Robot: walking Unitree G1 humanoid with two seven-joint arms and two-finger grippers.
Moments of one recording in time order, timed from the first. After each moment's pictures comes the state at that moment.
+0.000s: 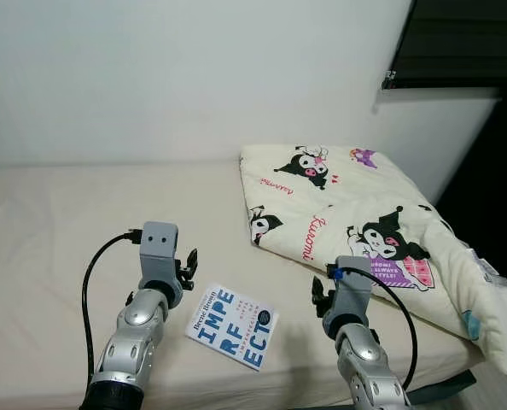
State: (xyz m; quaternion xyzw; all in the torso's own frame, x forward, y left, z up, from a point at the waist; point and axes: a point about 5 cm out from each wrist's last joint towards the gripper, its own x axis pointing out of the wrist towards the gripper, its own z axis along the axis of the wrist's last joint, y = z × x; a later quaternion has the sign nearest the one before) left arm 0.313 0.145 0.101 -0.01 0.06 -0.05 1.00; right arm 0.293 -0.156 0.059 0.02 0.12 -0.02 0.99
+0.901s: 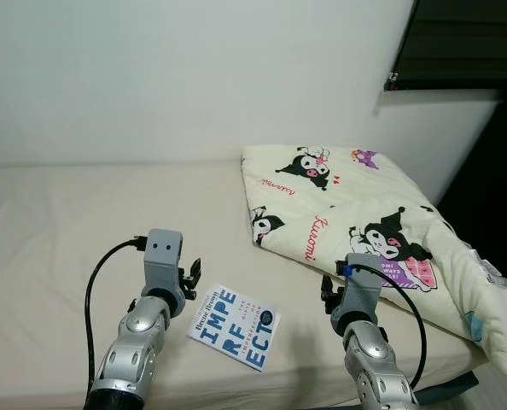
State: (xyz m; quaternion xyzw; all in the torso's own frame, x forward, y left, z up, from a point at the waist) left arm 0.305 0.139 0.092 -0.01 0.09 -0.07 0.99; right arm 0.291 -0.169 0.058 0.01 0.12 -0.05 0.99
